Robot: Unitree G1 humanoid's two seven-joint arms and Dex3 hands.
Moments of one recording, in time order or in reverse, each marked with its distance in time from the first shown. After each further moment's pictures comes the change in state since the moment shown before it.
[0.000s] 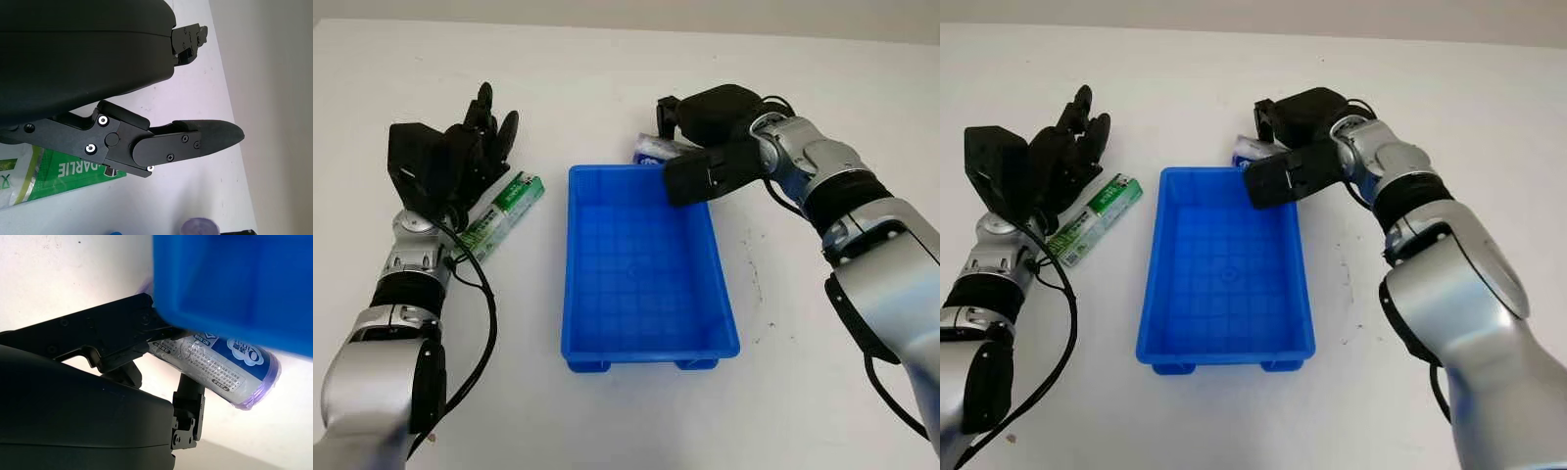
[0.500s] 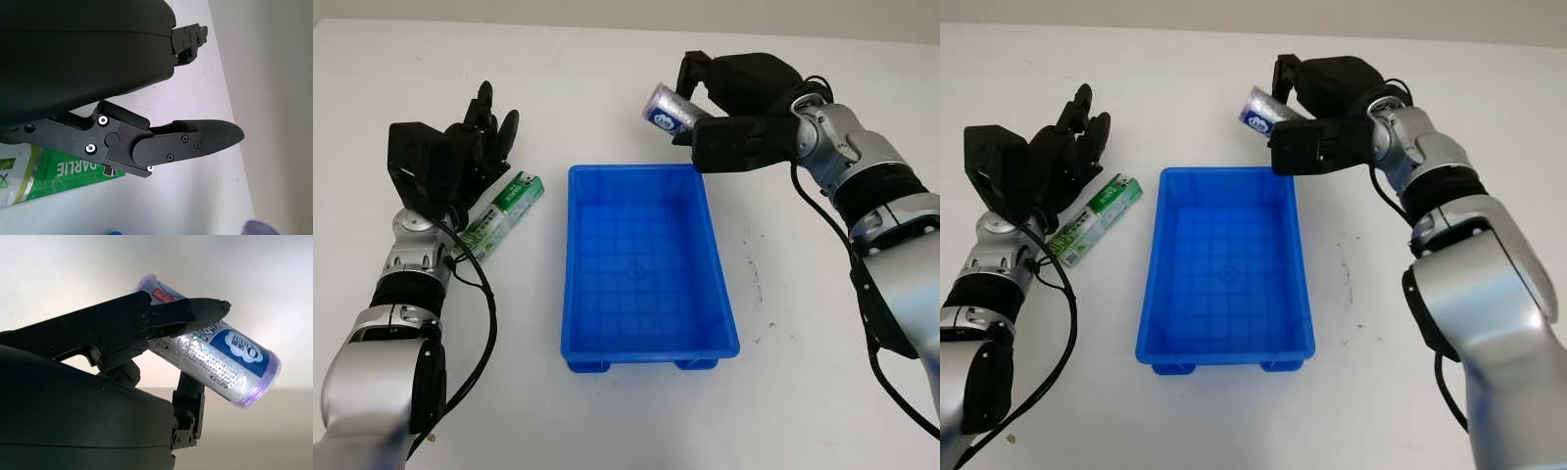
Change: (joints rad) left arm 0.000 0.000 0.000 -0.002 0.000 0.000 -0.004; right arm -0.001 -0.058 -0.182 -0.018 0.176 -0.033 -0.020
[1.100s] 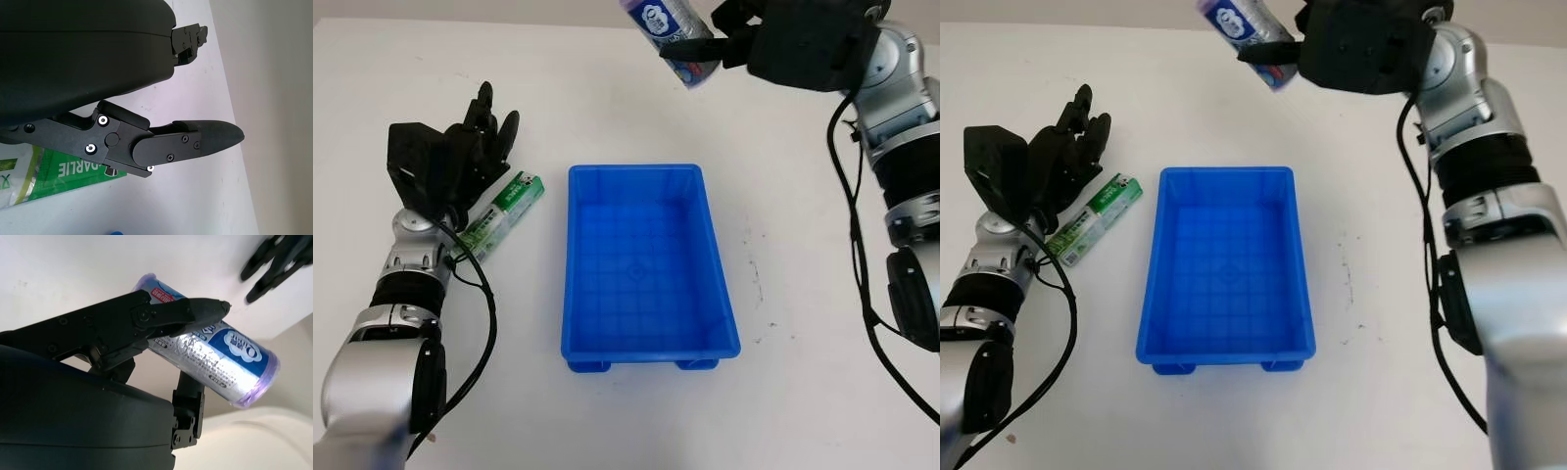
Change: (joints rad) left arm -0.001 0.000 0.000 0.001 0.000 0.011 -0.001; right arm 0.103 -0.096 -0.200 -0.608 0.317 0.016 0.488
